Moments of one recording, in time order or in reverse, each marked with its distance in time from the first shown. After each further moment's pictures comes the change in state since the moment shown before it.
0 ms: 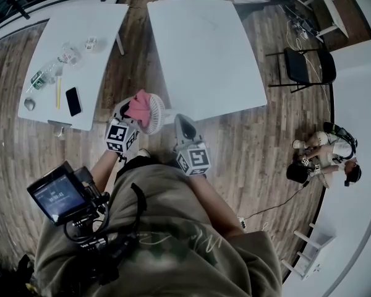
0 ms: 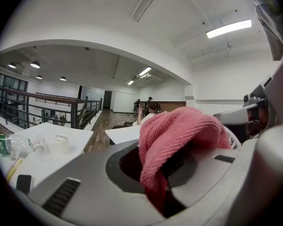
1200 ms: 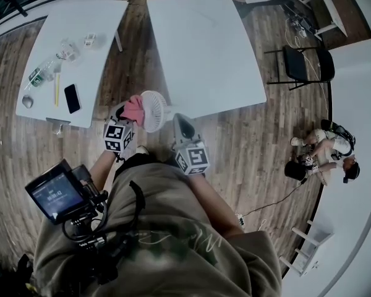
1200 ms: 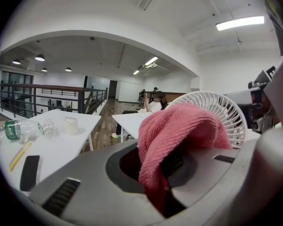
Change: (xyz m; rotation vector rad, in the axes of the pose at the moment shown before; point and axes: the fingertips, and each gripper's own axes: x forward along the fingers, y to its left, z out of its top) left arm -0.016 0.017 -0.061 -0.061 0.140 0.053; right arm -0.004 0.008 -0.007 0.004 0.018 0.002
